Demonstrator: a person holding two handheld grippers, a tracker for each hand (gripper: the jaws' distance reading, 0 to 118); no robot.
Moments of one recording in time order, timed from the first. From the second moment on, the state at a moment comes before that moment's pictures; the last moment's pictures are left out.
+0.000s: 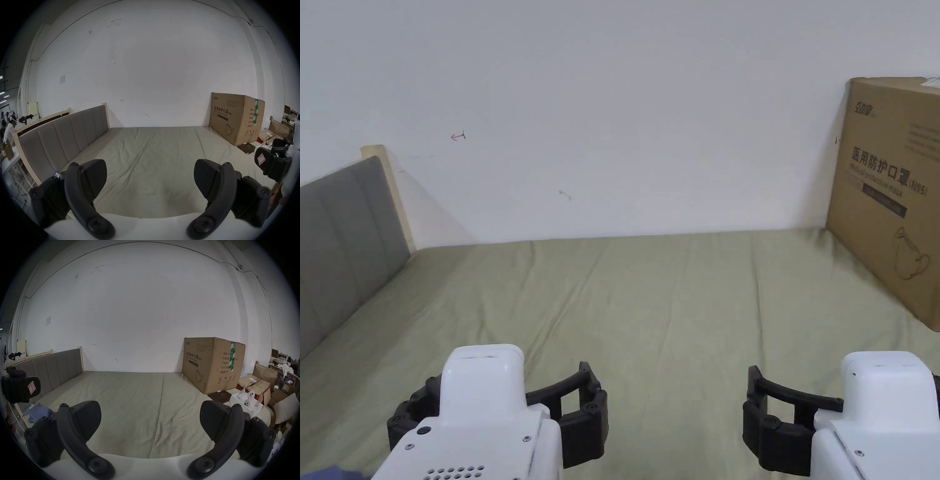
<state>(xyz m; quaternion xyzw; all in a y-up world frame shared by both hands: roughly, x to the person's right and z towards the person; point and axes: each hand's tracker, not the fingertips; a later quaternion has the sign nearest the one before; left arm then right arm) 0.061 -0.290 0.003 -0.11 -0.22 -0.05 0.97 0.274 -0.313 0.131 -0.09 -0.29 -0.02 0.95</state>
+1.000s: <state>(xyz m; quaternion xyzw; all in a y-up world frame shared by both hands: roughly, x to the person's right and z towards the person) 0.067 -0.290 0.002 -0.14 -0.23 -0.05 0.96 0.282 -0.316 0.134 -0.10 -0.29 -0.05 0.95</state>
